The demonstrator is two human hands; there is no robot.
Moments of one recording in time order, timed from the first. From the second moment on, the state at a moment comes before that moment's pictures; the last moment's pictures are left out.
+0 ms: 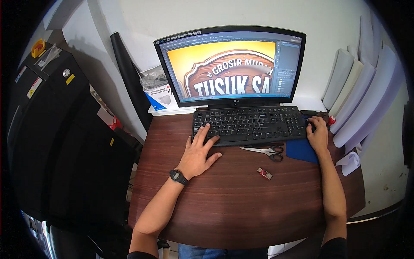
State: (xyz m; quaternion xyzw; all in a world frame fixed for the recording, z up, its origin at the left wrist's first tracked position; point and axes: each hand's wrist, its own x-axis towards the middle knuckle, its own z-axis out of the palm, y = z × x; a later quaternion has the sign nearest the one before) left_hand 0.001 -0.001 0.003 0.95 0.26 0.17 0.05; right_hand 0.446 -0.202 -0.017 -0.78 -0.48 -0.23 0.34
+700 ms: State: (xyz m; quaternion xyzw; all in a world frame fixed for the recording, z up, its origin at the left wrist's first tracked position) left_hand 0.001 0.000 0.002 0.95 0.26 0.15 0.04; right_hand 0.444 -0.202 -0.015 -0.78 -0.48 -0.23 0.34
